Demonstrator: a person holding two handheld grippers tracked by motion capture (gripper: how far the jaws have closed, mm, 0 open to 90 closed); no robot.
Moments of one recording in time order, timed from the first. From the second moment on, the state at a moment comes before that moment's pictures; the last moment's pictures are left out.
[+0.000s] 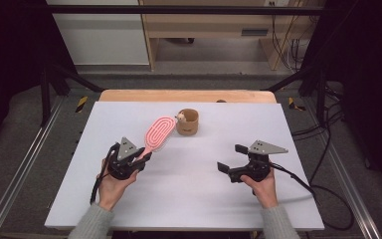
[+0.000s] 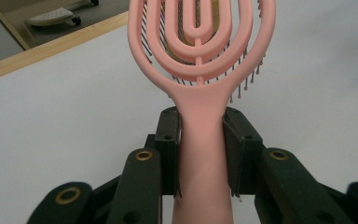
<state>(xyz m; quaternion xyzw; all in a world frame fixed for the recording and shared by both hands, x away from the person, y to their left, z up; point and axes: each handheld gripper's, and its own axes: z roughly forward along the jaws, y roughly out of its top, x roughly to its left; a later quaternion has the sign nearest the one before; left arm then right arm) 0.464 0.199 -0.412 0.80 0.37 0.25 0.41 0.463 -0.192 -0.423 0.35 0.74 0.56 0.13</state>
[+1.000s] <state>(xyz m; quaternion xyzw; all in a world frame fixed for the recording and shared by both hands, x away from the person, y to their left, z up) 0.460 0.187 -0.417 0.79 0.37 0.26 0.41 0.476 -0.164 -0.412 0.36 0.73 0.57 0.12</state>
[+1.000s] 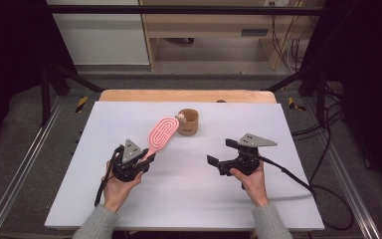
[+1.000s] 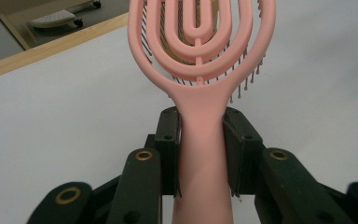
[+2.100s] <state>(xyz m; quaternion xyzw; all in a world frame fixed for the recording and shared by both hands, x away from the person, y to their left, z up) 0.455 0.178 -0.416 0.79 0.37 0.27 0.42 0.489 -0.137 -0.402 0.36 0.72 0.58 0.11</state>
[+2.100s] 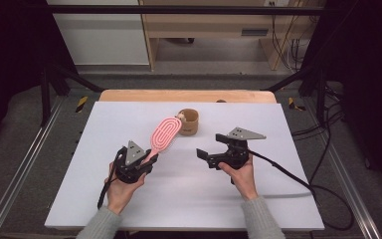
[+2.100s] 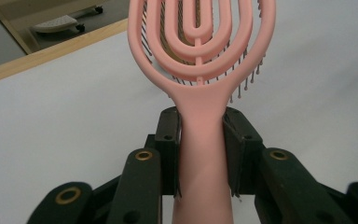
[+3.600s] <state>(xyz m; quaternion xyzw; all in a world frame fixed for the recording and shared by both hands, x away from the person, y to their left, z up) 0.450 0.155 -0.414 0.75 0.38 0.27 0.47 0.494 -0.112 -0.379 0.36 0.70 0.61 0.10</state>
